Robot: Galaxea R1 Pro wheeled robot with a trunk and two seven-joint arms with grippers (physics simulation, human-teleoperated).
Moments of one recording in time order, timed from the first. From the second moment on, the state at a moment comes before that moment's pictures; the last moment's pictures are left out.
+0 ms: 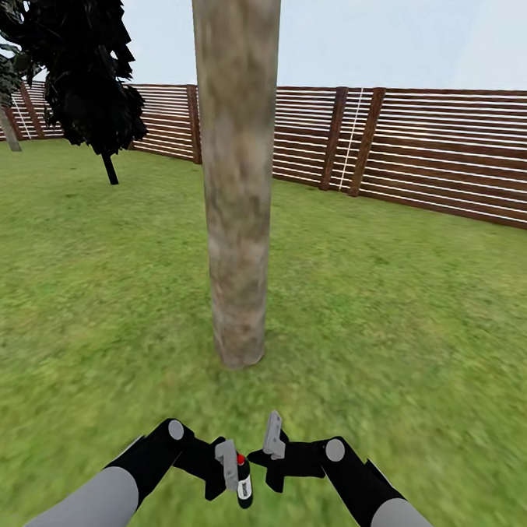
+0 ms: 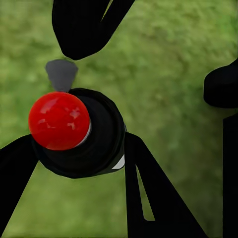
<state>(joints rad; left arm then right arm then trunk) -0.66 -0.11 -0.05 -0.42 -0.79 -0.13 -1.01 -0.60 0.04 0.34 -0.53 0.43 -0.33 0.85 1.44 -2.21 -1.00</state>
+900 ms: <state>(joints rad) -0.65 0.11 -0.06 -0.41 -0.78 -0.14 -1.02 -0.60 0.04 0.35 -0.53 0.43 -0.33 0.85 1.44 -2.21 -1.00</state>
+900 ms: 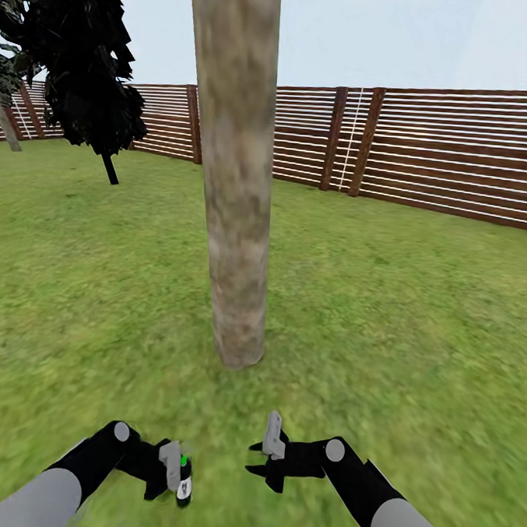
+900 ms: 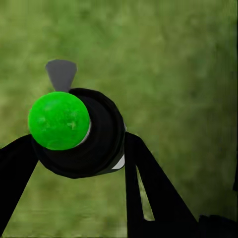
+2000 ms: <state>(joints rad) -0.62 0.18 0.40 -0.20 -0.55 0.16 -0.37 -0.50 -0.07 0.33 -0.05 -0.16 -0.49 -0.27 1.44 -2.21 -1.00</state>
